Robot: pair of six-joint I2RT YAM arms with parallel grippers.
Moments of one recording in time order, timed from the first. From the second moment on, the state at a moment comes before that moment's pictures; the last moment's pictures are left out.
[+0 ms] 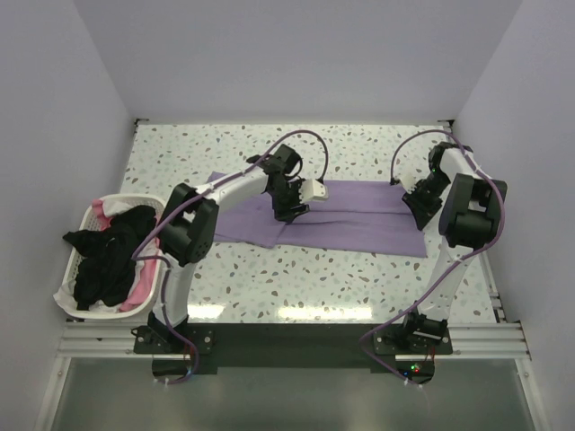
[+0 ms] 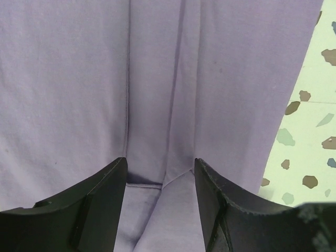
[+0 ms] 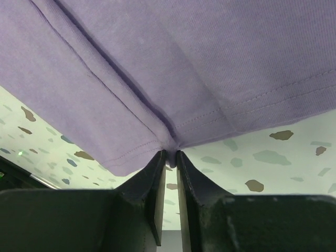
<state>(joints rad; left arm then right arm) -0.61 2.12 1.66 -0.75 0.36 0.82 -0.23 2.14 1.64 -1.27 -0.15 -1.03</state>
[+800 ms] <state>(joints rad) -0.62 2.13 1.64 -0.75 0.31 0.82 -0.23 2.13 1.64 -1.27 -0.15 -1.03</state>
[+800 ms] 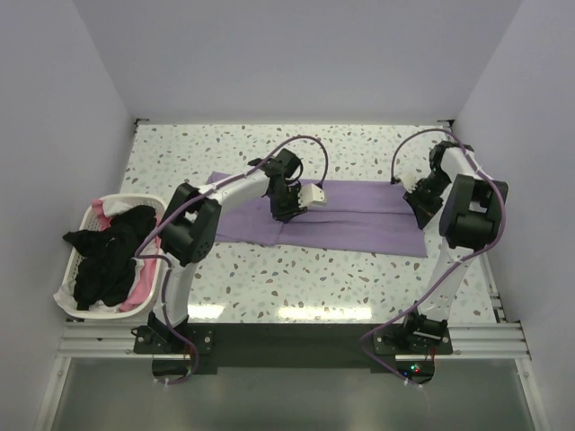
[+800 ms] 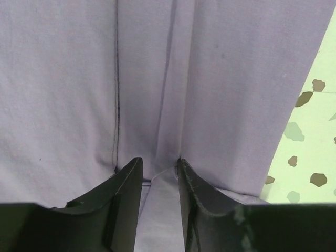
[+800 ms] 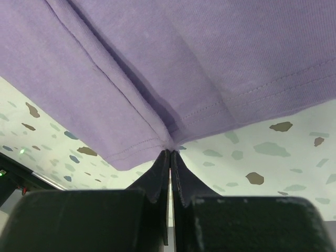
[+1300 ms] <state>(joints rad) -0.62 2.07 1.59 -0.74 0.30 0.83 -0.23 2.09 1.66 -1.31 -0.15 -1.03</state>
